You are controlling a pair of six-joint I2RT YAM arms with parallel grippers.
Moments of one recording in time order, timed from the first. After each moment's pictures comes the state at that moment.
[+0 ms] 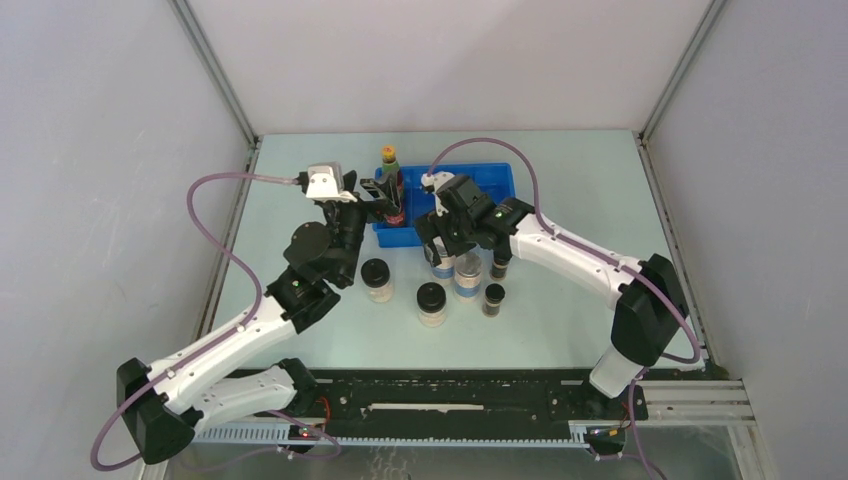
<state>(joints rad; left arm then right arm) -0.82 0.95 0.83 0.40 -0.65 -0.15 0.81 1.66 1.41 -0.62 0.04 0.22</state>
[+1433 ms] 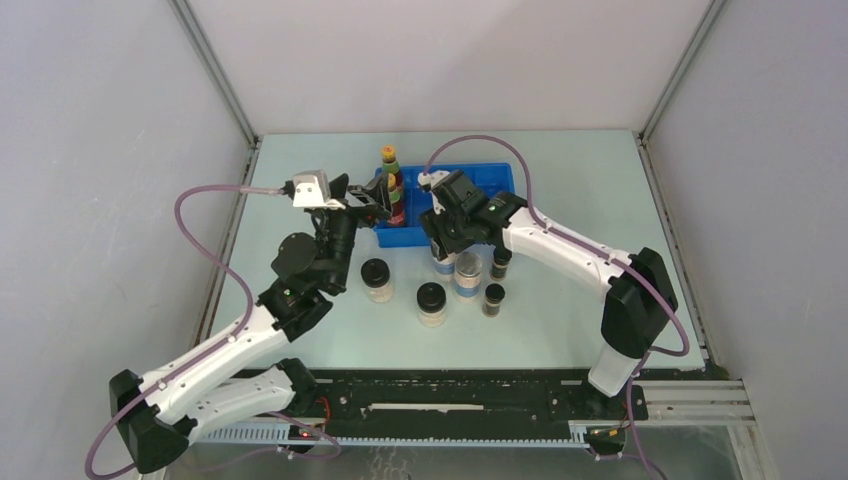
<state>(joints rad) -0.82 0.89 0.79 0.43 -0.65 -0.15 0.80 1.71 1.47 -0.68 0.06 0.19</state>
